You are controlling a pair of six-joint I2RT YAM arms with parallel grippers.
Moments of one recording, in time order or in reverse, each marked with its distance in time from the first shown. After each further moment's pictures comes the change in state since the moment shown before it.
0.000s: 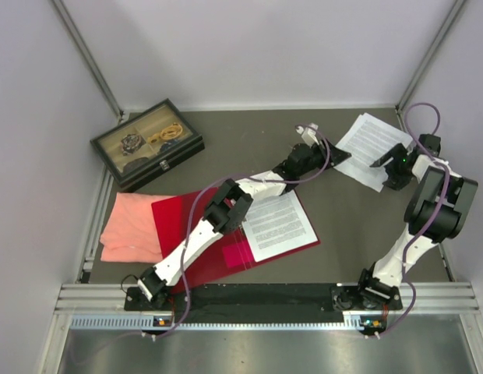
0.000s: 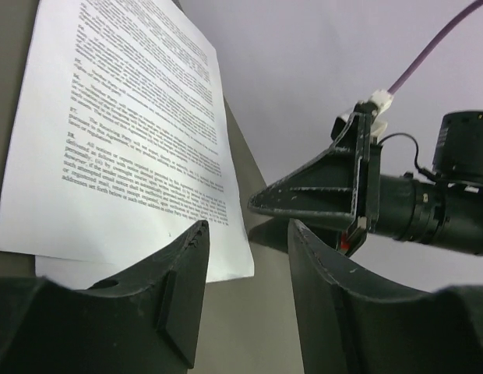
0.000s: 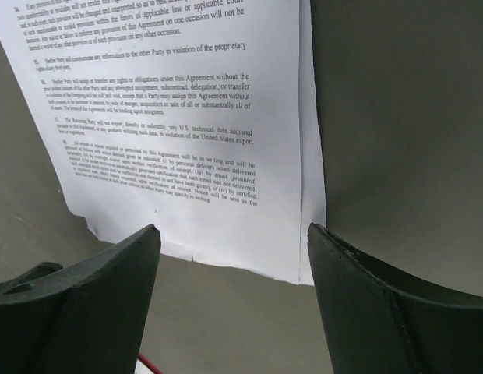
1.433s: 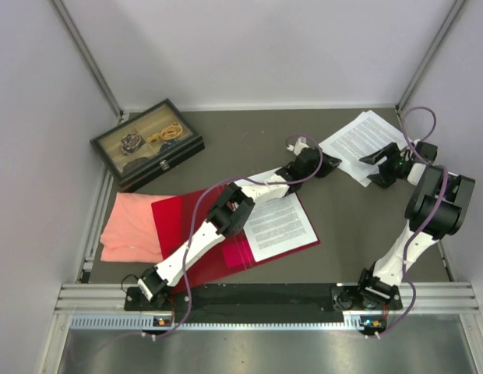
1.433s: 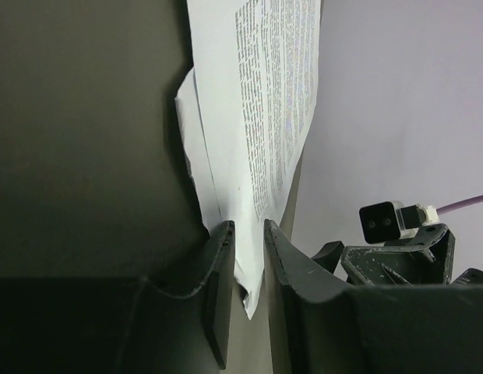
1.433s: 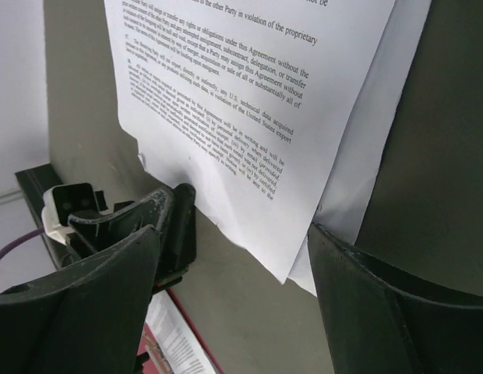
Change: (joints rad) left arm -0.018 0.098 0.140 -0.341 -0.235 -0.417; right arm -0.002 0.051 -0.111 0.283 -0.321 0.098
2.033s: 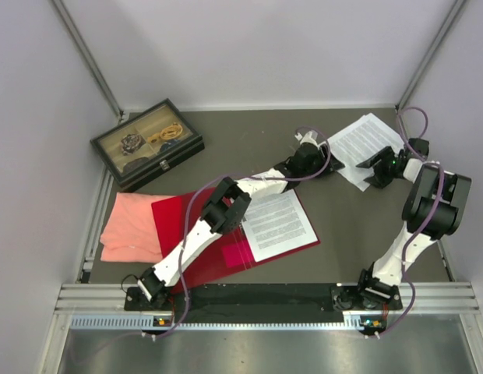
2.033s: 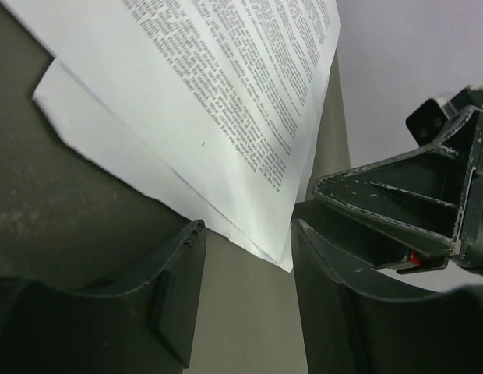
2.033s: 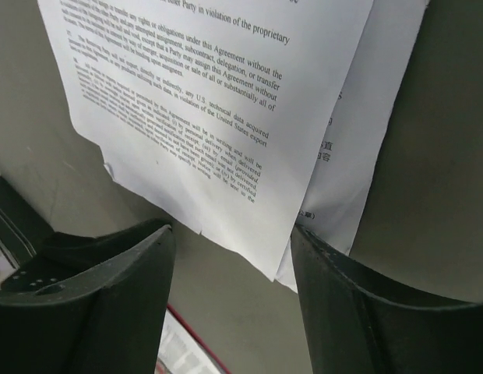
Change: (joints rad) left arm -0.001 -0.153 -0.150 -0.047 0.134 0.373; right arm 0.055 -0.008 0.039 -0.152 0.132 0.006
